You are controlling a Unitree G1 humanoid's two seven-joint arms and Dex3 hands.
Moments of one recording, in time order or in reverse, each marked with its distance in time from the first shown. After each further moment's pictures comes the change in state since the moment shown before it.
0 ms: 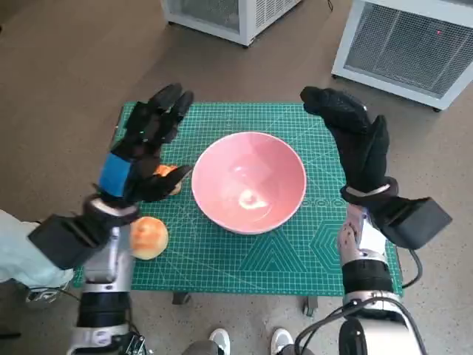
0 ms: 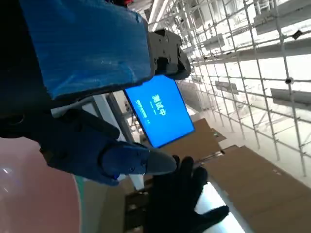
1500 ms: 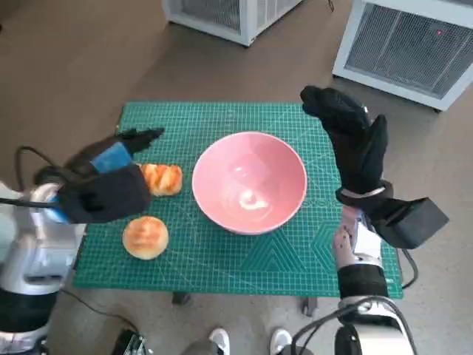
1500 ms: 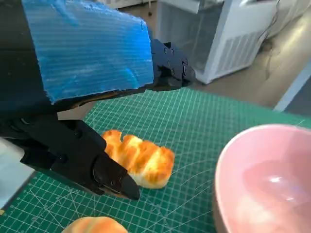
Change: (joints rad) left arm -0.115 0.412 -0.373 -0.222 0.763 0.863 -0.097; right arm 0.016 0.021 0.008 -0.022 -0.004 0.036 -0.067
